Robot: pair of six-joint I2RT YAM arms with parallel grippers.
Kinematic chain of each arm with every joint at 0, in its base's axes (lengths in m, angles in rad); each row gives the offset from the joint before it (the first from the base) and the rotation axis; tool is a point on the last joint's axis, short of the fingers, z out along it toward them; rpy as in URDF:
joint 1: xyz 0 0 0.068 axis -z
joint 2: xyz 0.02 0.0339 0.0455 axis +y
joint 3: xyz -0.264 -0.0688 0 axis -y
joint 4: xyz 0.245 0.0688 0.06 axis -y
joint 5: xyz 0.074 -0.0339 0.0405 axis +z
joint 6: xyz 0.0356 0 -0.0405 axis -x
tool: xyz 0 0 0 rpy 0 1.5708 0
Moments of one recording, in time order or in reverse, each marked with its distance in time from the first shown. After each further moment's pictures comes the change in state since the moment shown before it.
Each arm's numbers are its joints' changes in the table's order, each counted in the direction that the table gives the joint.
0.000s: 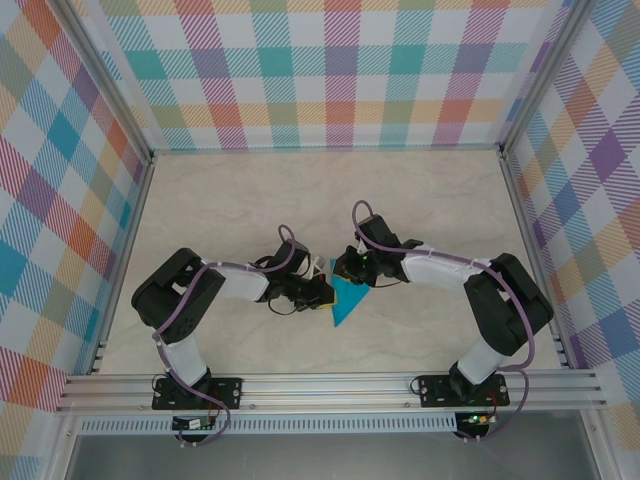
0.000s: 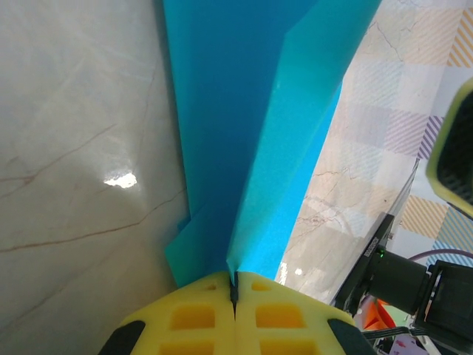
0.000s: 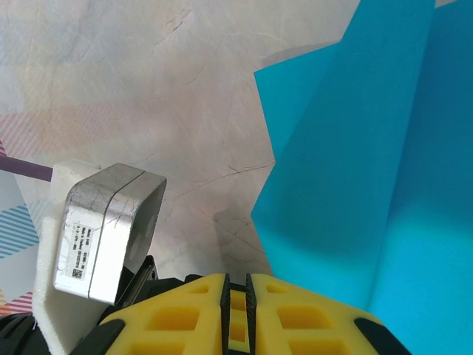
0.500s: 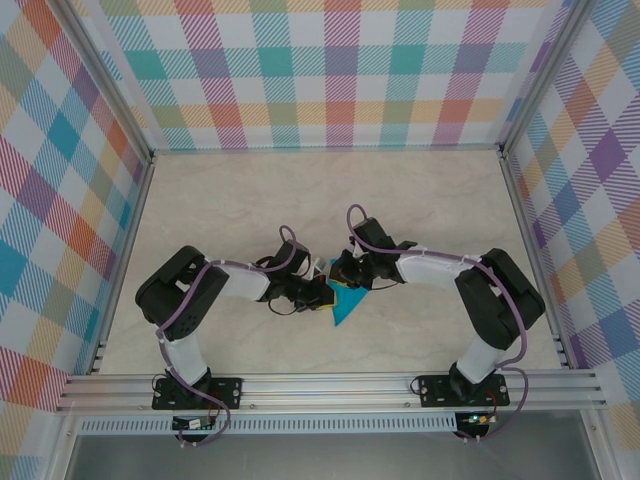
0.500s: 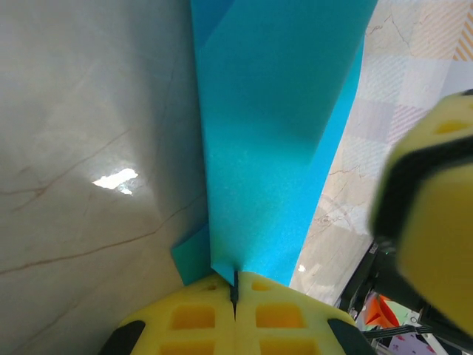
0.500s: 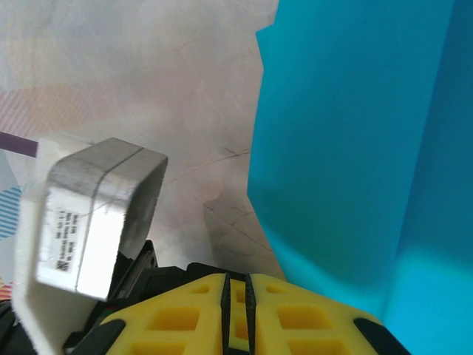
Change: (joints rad) left arm -0.005 0.027 0.001 0.012 -0.017 -0.014; right arm -0.014 0.055 0.000 0.027 0.052 0.001
